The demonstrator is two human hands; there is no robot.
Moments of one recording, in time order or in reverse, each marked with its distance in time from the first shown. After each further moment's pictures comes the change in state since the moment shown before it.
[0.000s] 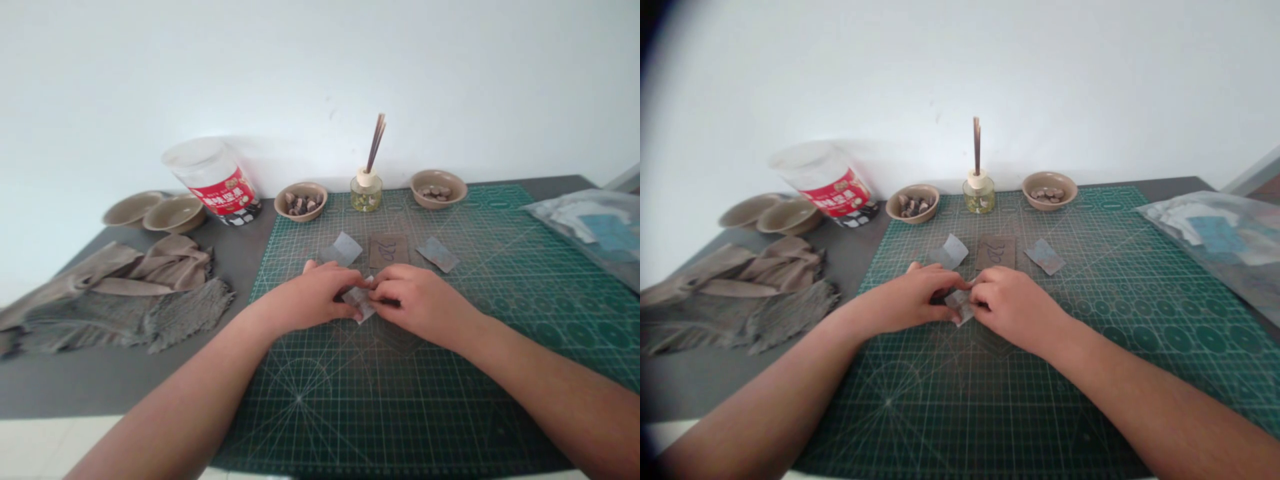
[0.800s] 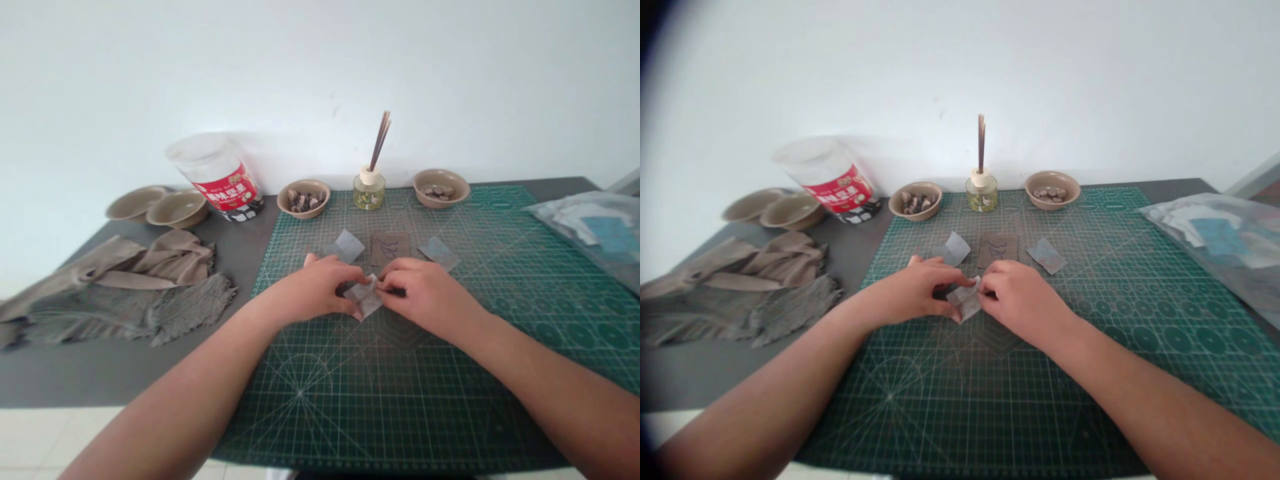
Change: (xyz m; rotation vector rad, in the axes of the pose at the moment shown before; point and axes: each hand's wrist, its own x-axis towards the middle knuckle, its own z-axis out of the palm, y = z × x) left_hand 0.005 -0.003 -0.001 0.005 0.013 -0.020; right_hand 0.002 -0.006 0.003 -0.023 0.053 0.089
